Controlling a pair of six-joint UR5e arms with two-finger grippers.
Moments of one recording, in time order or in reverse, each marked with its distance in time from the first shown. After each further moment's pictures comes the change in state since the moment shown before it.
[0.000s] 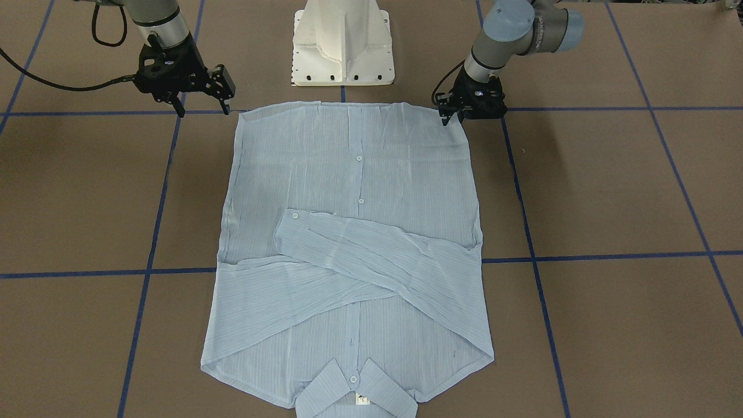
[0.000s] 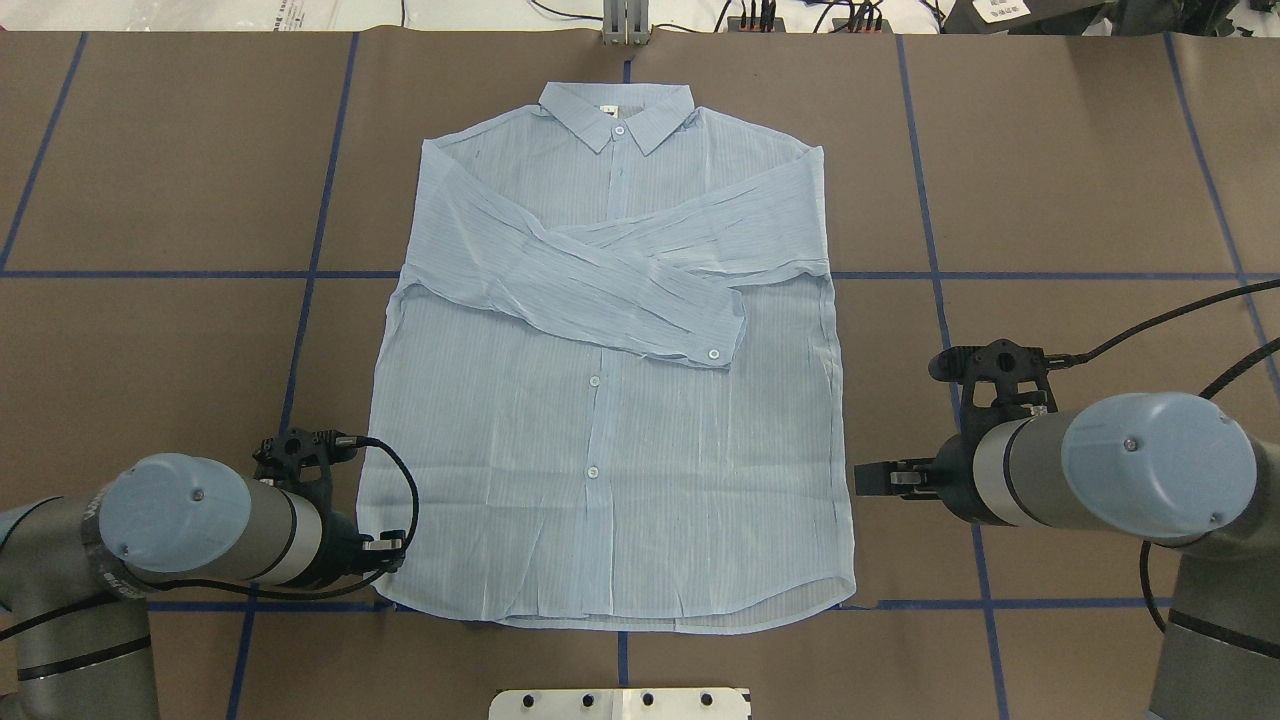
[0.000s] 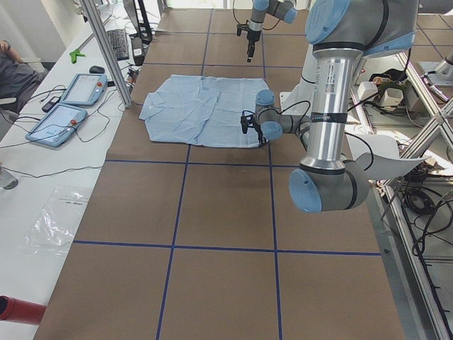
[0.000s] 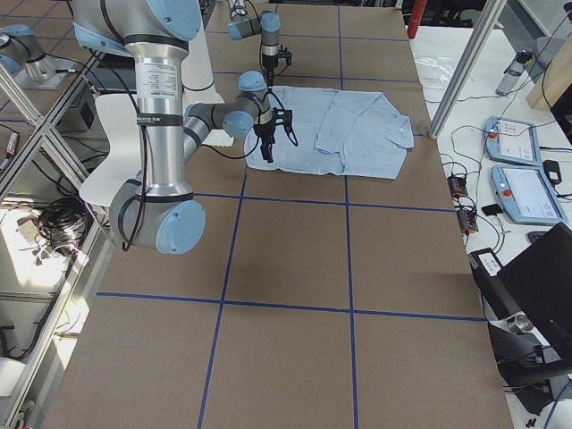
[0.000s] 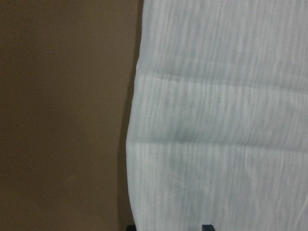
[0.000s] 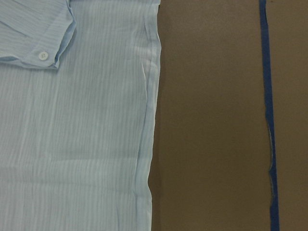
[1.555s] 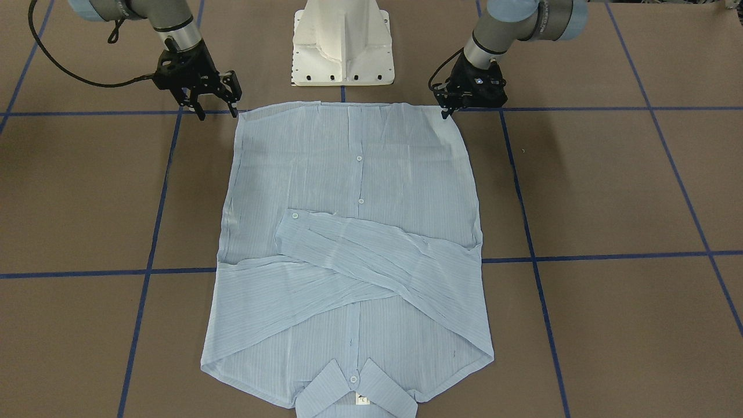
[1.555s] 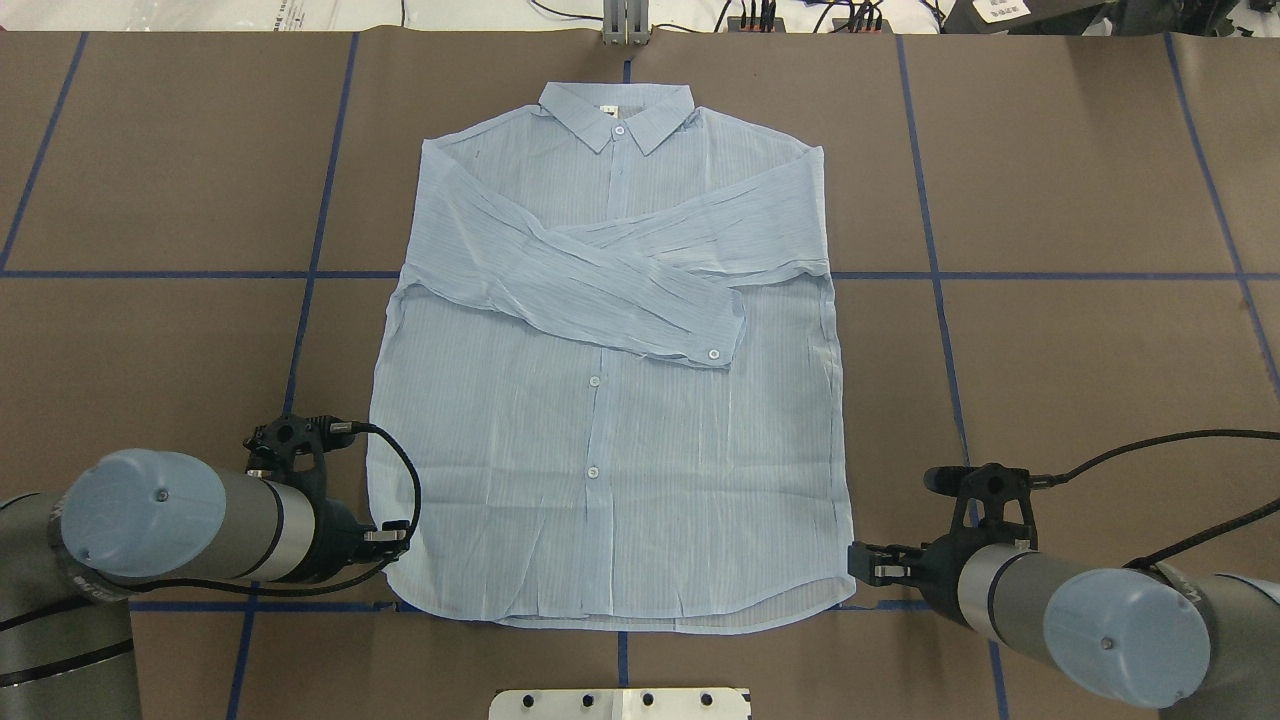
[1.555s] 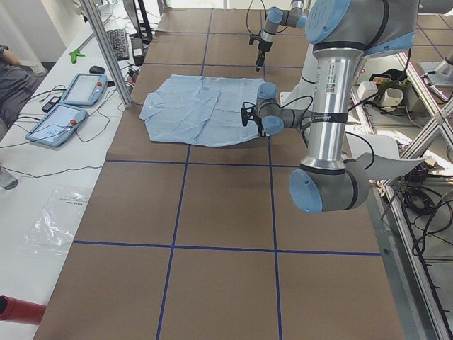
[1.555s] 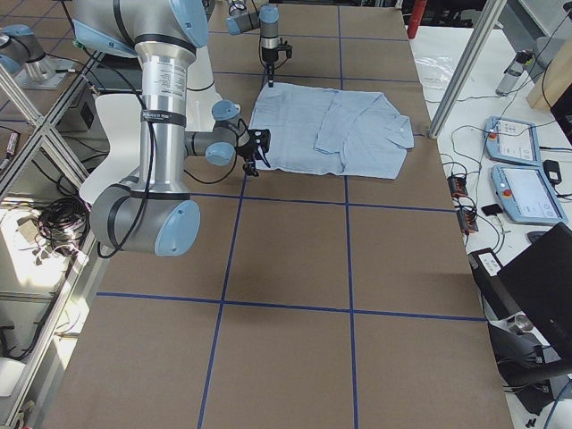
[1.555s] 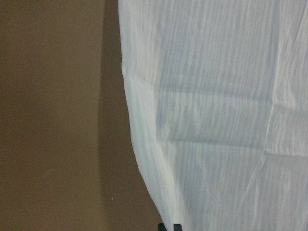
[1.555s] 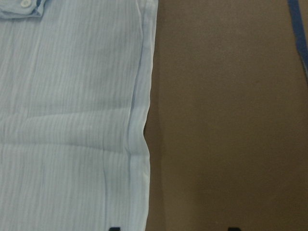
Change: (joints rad) left arm -0.007 0.003 -0.076 -0.005 0.033 -0.003; right arm -0.264 -0.123 -0.131 0.345 -0.309 0.196
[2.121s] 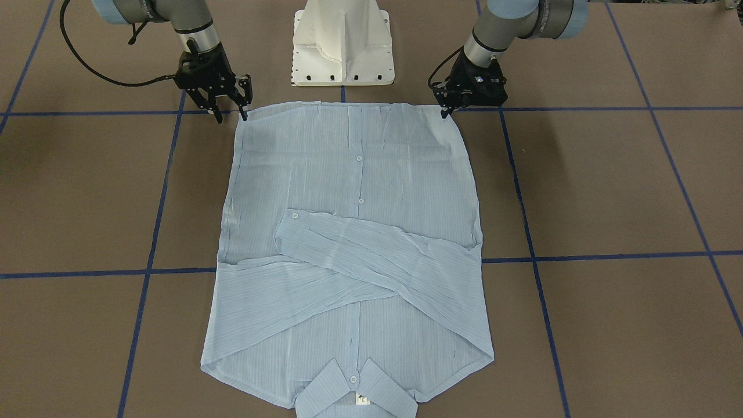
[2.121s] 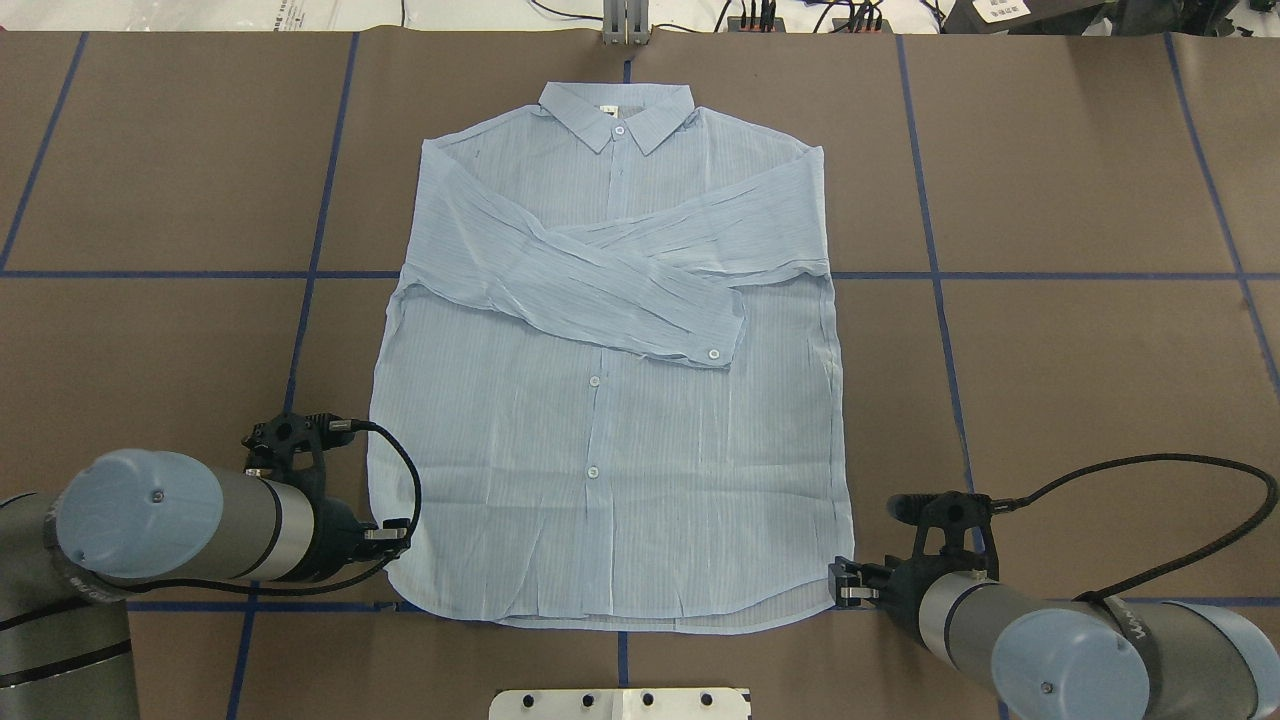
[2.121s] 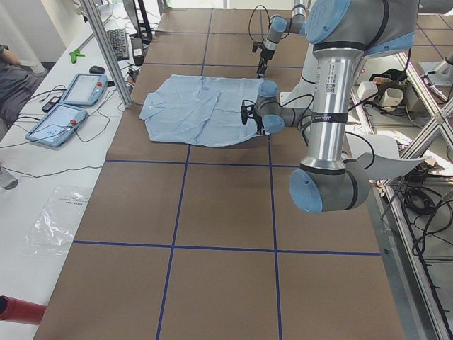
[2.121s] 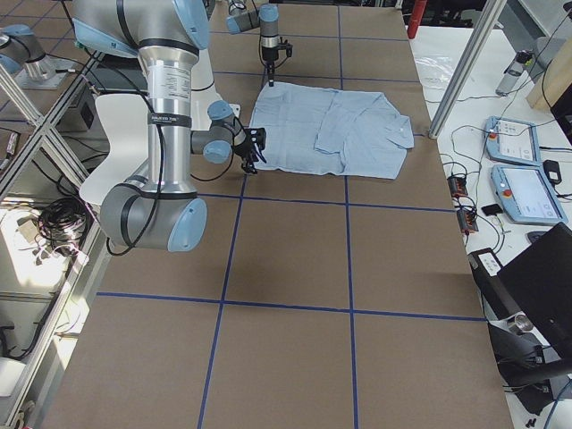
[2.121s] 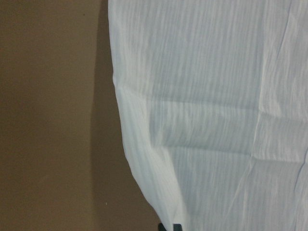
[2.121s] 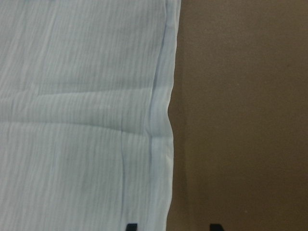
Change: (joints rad) left arm 0.000 0.000 -0.006 0.000 0.005 0.000; right arm -0.069 0.058 -0.027 -0.067 -0.087 0.002
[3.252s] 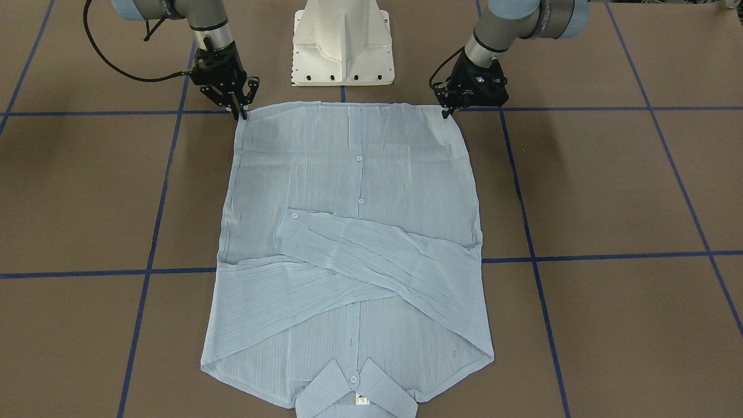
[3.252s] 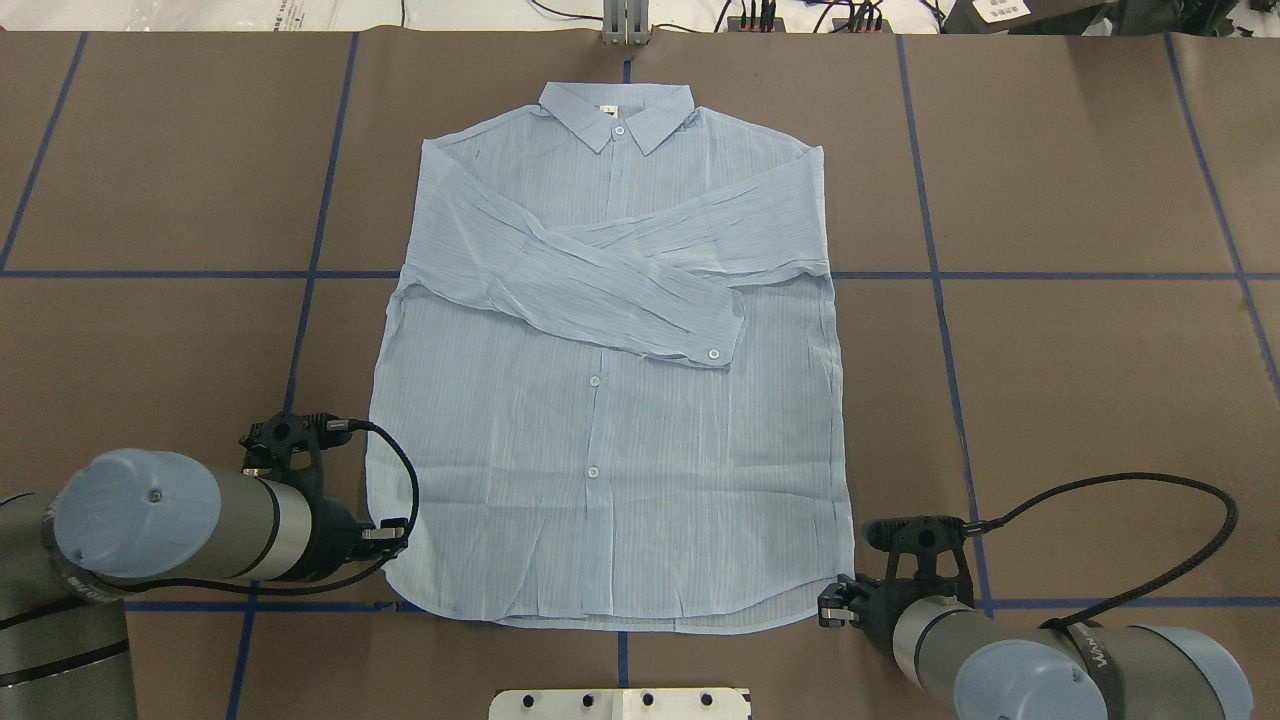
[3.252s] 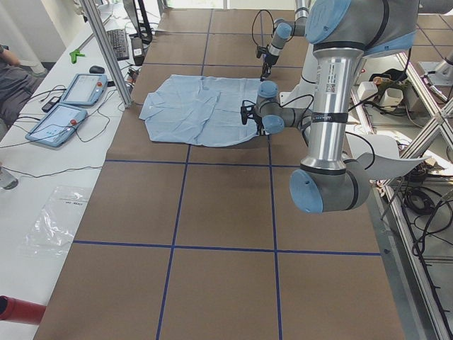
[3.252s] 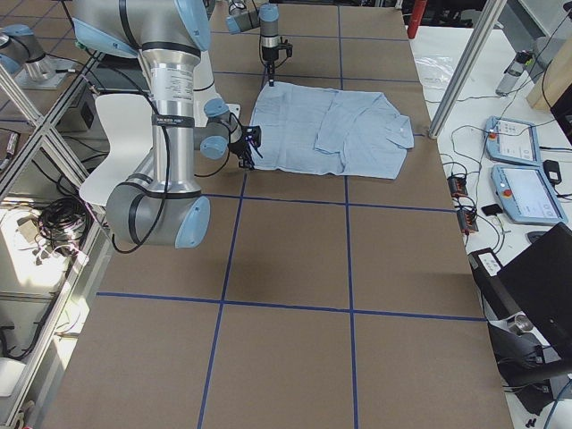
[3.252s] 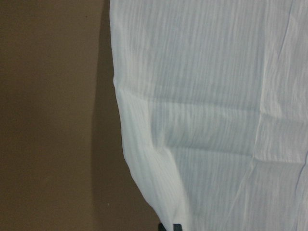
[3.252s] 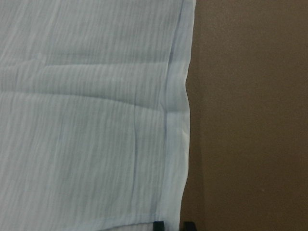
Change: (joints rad) left arm -0.001 0.004 0.000 0.000 0.000 0.000; right arm -0.041 0.031 -0.012 -0.059 -0.030 -0.001
